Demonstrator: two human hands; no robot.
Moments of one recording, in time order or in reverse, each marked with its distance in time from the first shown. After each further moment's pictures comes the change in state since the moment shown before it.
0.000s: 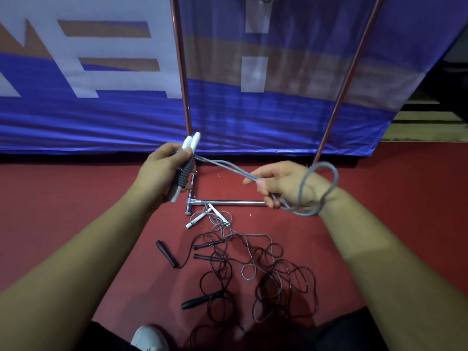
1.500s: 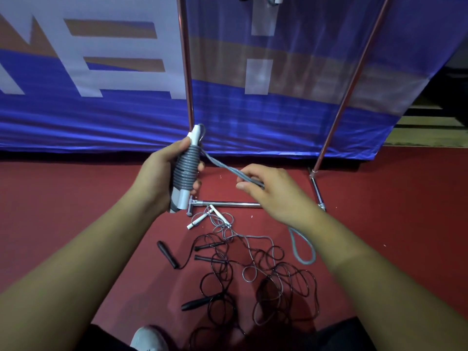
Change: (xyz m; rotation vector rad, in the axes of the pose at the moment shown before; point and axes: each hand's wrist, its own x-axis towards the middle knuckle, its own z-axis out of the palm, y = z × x) left_hand -0.012 0.014 -0.003 -0.386 -0.278 -0.083; right_hand 0.004 0.001 0.033 -0.639 0.289 -0.394
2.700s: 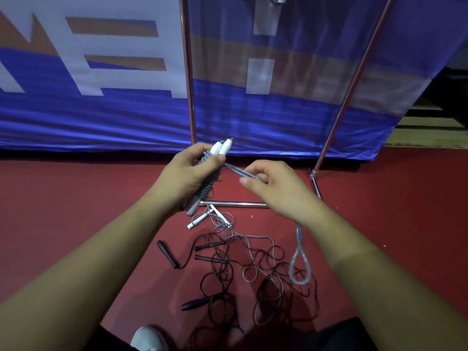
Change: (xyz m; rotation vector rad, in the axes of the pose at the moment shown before) left_hand -0.003 -0.012 0.020 0.475 0.044 0.166; right_hand 0.005 -0.012 -0.005 0.130 0.003 0.154
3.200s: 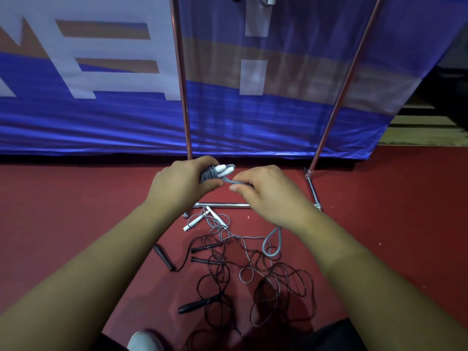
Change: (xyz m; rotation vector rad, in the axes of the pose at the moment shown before) left_hand 0.009 -0.015 -0.002 1.103 0.074 0.191; right_hand -0.002 0.000 0.000 -0.356 -0.004 -0.254
